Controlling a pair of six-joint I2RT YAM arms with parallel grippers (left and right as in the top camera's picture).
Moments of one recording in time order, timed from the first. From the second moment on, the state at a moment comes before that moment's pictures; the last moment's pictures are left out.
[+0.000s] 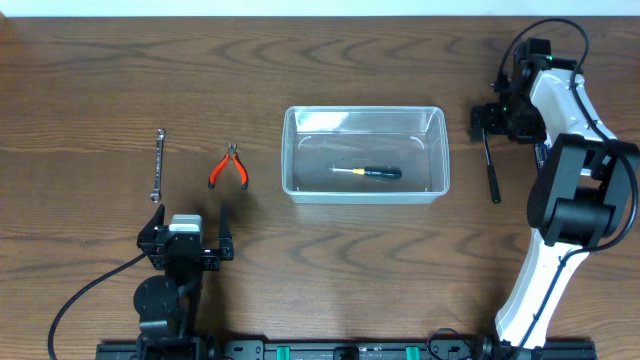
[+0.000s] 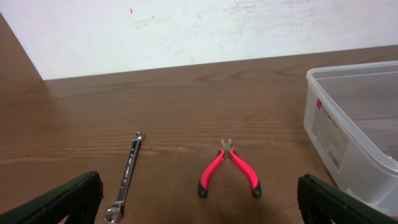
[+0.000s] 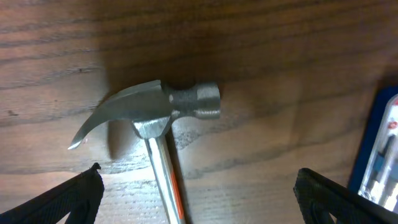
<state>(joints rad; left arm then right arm) 0.05 0.01 0.08 -0.24 0.05 0.12 -0.15 2.27 1.79 -1.04 0.02 -0.05</state>
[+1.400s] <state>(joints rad) 0.05 0.01 0.08 -0.24 0.05 0.12 -0.11 2.29 1.79 -1.00 0.02 -0.11</state>
